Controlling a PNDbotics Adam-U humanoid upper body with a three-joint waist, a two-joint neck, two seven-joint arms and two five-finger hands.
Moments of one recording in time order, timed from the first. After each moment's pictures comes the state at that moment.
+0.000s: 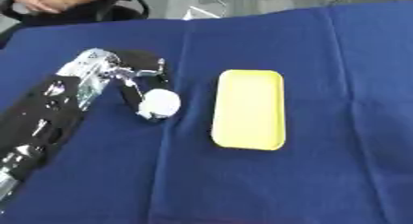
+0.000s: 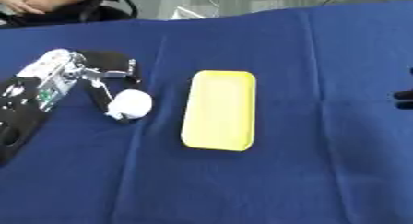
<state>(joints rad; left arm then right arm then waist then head) -0.84 0.58 -0.37 -1.03 -0.79 -0.56 -0.45 -0.07 -0.42 -0.15 -1.84 0.03 -0.05 0.11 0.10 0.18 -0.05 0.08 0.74</state>
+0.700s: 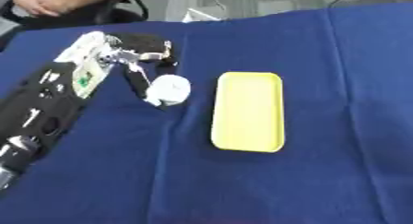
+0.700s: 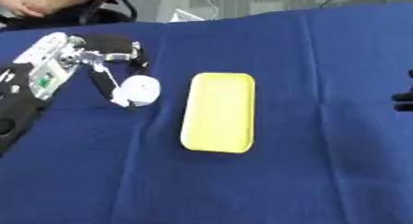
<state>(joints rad) -0.87 0.56 -0.38 -1.09 -0.72 -0.51 -0.51 -0.07 -0.42 -0.15 -1.84 0.03 -0.05 0.11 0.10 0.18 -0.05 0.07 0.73</state>
